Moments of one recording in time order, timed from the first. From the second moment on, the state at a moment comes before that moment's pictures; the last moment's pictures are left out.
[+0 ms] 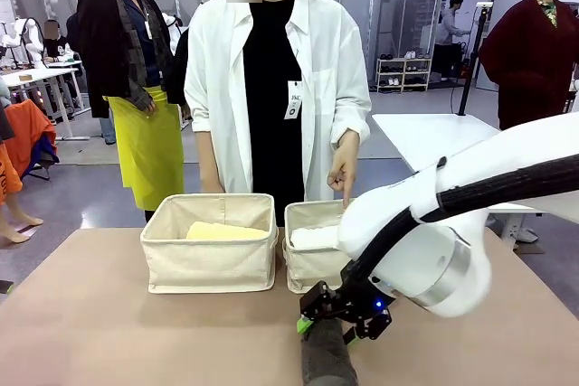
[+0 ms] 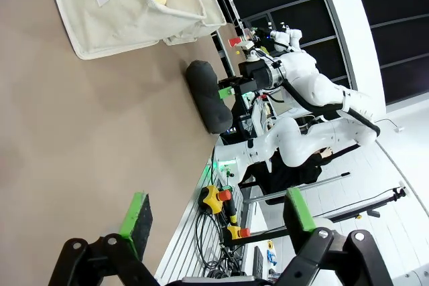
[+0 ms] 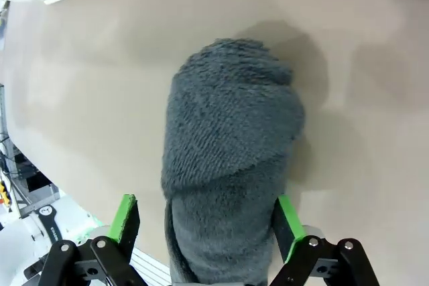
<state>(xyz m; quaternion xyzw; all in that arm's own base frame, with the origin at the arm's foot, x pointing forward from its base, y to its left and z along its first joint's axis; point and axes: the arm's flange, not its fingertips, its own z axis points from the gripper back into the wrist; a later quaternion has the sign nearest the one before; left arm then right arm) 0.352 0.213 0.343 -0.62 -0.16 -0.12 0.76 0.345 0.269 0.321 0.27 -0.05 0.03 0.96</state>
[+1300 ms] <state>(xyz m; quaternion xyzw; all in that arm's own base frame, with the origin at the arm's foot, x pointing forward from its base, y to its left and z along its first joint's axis) 0.352 0.213 0.343 -0.62 -0.16 -0.12 0.76 0.348 0.287 0.313 0.22 -0.02 0.11 0.97</state>
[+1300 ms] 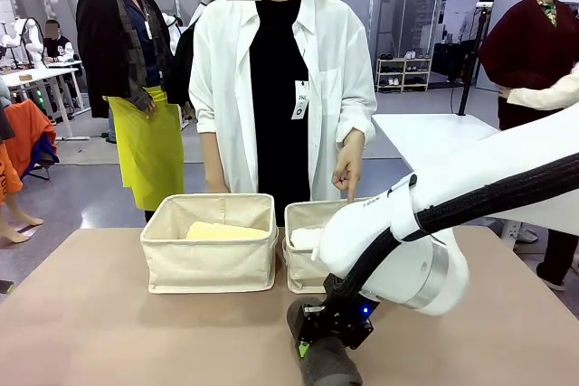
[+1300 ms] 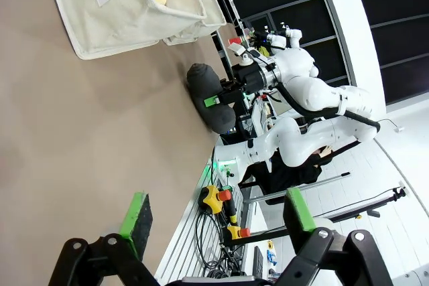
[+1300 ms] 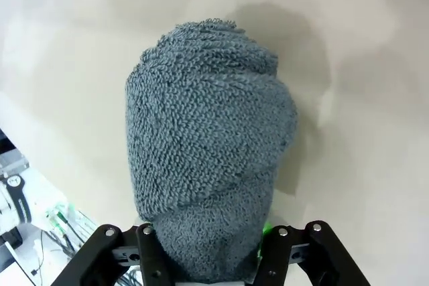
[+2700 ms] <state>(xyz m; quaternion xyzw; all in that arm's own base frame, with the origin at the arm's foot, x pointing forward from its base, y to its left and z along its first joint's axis) 0.352 0.213 0.343 -0.62 -0.16 -0.12 0.76 0.296 0.221 0.513 0.05 0.04 0.70 0.71</state>
